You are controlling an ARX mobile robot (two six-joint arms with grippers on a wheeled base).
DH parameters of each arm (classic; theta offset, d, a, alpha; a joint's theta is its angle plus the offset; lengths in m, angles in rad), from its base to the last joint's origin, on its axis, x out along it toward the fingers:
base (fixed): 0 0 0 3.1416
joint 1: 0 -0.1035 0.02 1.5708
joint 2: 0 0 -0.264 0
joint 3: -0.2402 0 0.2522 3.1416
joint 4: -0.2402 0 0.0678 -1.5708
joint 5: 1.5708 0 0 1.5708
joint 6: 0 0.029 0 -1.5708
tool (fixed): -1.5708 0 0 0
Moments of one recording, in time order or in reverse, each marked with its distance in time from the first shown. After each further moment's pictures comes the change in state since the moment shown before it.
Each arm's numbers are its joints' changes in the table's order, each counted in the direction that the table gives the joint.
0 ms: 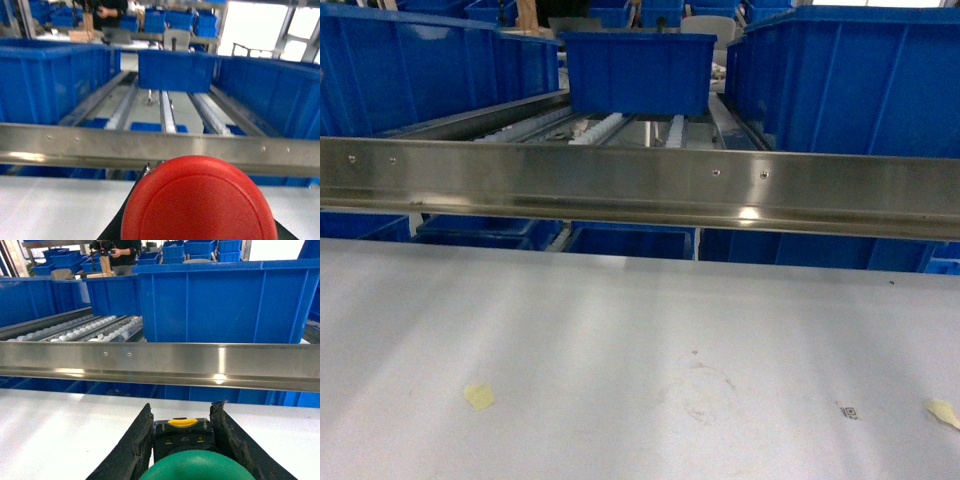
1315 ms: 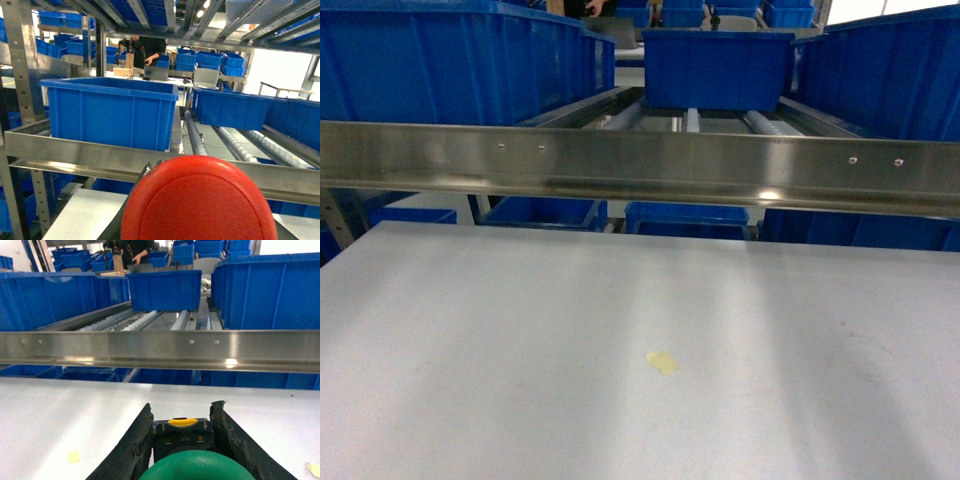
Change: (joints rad) left arm -0.088 -0.165 0.039 0.044 0.013 -0.003; right arm 0.000 -0.002 0.001 0.005 -0.001 0.000
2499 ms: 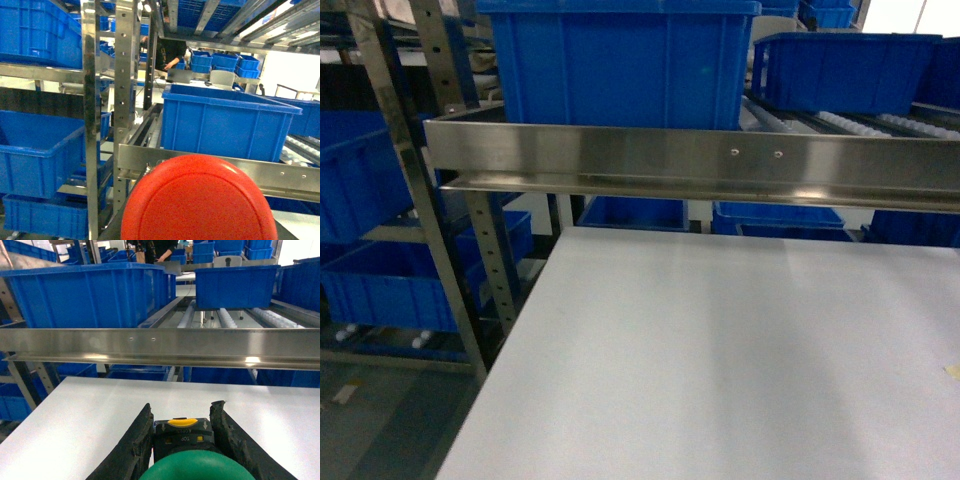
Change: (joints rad) left arm -0.002 0.000 0.000 0.000 0.000 0.000; right arm 0.000 0.003 0.001 -0.005 0.000 0.000
